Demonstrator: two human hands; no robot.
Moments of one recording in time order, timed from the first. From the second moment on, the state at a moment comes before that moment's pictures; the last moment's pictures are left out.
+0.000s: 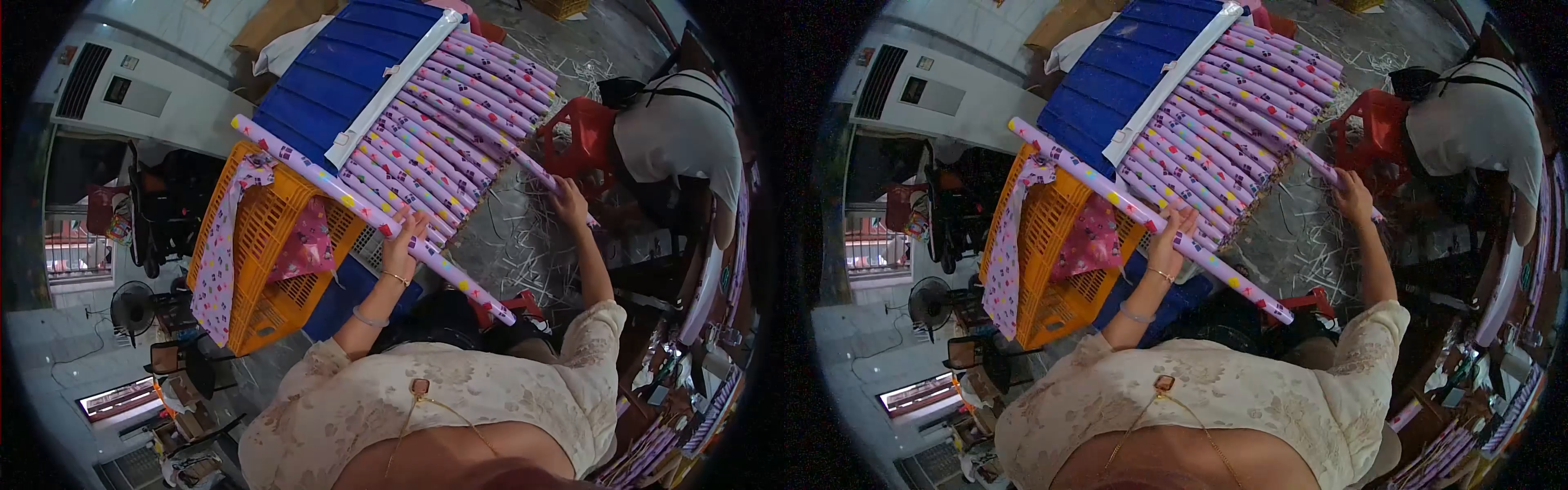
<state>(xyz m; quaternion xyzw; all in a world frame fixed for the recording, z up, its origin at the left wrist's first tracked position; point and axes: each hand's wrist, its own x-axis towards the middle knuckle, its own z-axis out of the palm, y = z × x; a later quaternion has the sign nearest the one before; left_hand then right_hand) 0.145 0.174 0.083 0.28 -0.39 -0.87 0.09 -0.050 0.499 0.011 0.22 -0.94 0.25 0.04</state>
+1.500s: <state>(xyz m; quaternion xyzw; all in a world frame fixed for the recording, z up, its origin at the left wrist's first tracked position) 0.111 0.176 0.081 0.31 -0.30 -0.90 0.07 -0.140 0.300 -0.045 0.17 -0.92 0.31 0.17</state>
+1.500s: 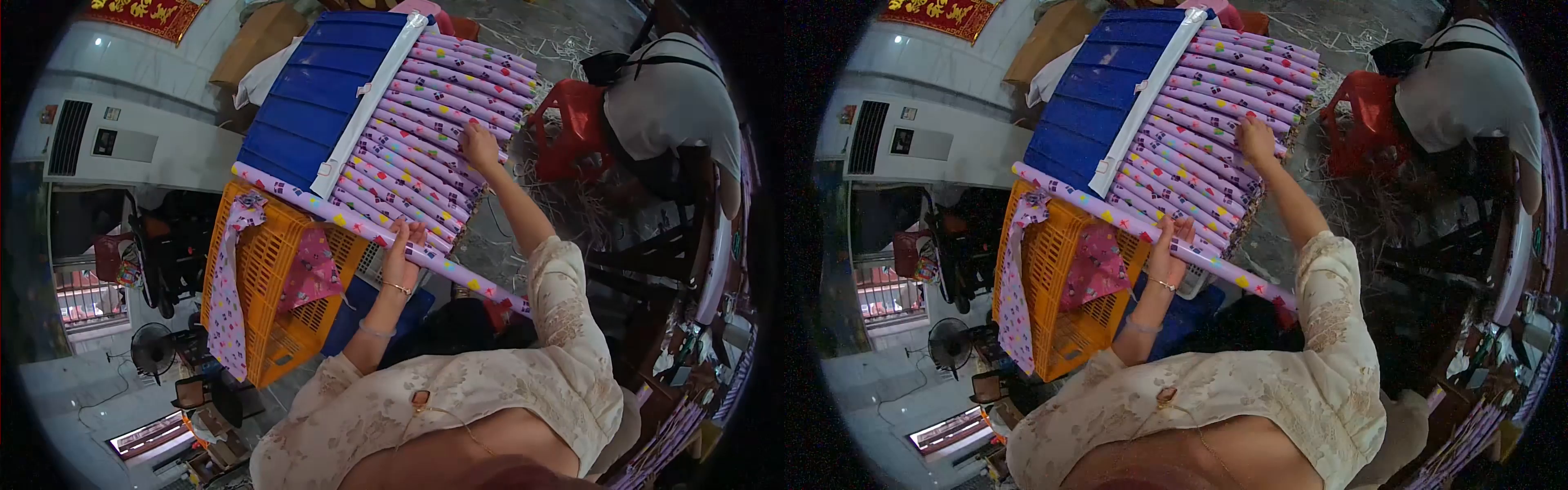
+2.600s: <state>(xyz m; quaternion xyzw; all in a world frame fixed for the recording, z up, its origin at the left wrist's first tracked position) 0.170 0.125 0.027 0.35 -0.50 -0.77 -0.16 -0.193 0.484 -0.001 0.19 -0.96 0.18 0.08</state>
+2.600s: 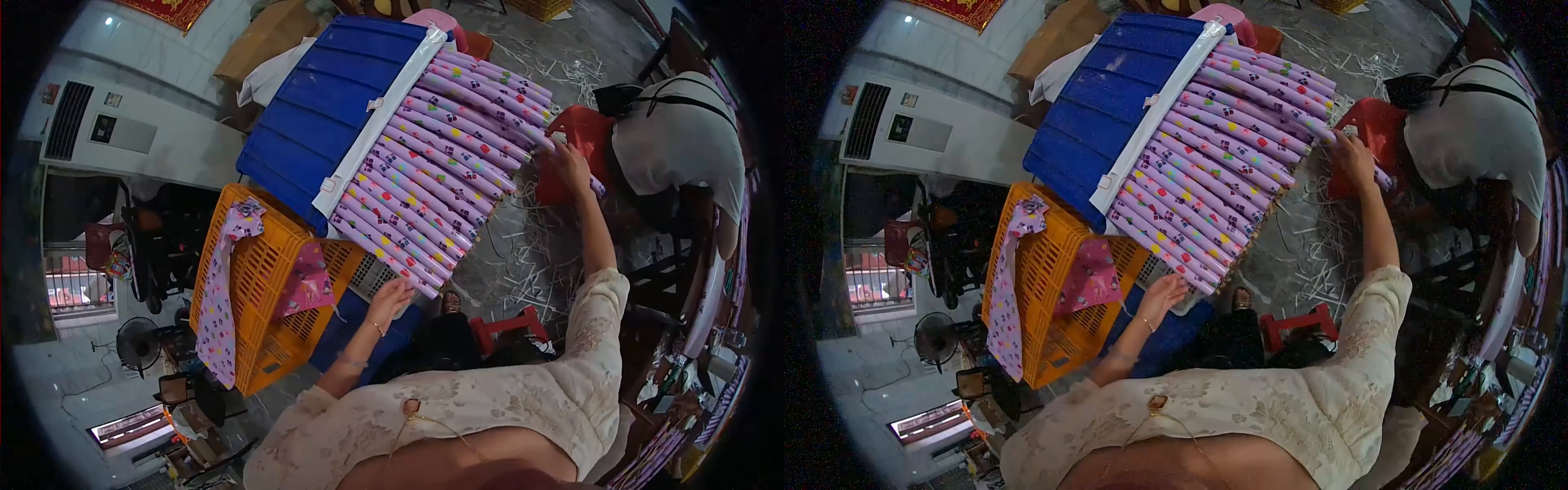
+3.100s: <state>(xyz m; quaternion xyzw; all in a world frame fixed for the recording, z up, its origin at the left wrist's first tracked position) 0.165 0.133 0.027 0.36 -0.54 -0.74 -0.17 -0.244 0.436 -0.011 0.20 -0.96 0.19 0.09</state>
